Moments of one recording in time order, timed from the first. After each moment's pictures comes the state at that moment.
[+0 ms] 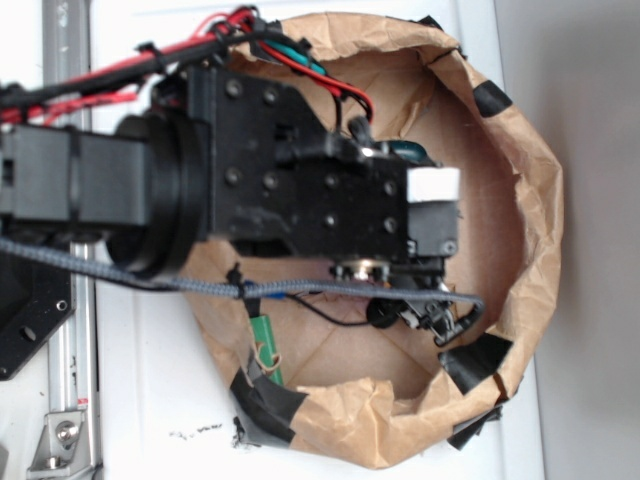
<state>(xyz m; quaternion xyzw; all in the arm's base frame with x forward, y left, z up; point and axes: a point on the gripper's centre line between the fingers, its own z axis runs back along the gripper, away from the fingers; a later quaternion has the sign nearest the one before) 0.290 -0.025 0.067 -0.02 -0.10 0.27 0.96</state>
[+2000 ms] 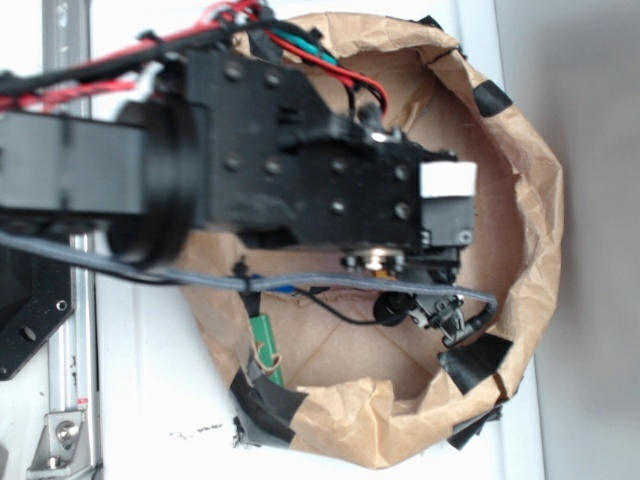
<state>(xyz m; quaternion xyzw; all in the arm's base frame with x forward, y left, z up) 0.291 -0.017 0.081 -0.03 -0.11 0.26 0.96</state>
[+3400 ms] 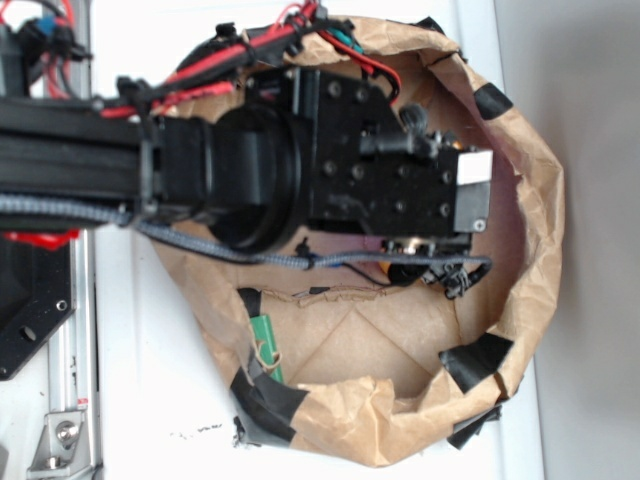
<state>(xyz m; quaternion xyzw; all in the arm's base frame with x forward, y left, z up) 0.293 -0.007 0.032 0.04 -0.06 0.27 0.96</state>
